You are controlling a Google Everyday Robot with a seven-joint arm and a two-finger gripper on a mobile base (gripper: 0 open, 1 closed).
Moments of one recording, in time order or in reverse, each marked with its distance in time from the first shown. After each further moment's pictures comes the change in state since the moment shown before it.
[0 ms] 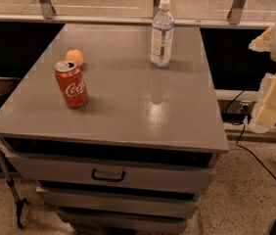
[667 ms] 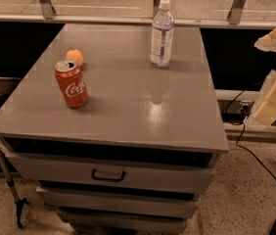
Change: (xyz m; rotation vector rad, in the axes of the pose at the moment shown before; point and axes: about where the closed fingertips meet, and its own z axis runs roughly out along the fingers) arm 0.003 -0.003 -0.003 0.016 -0.091 0.077
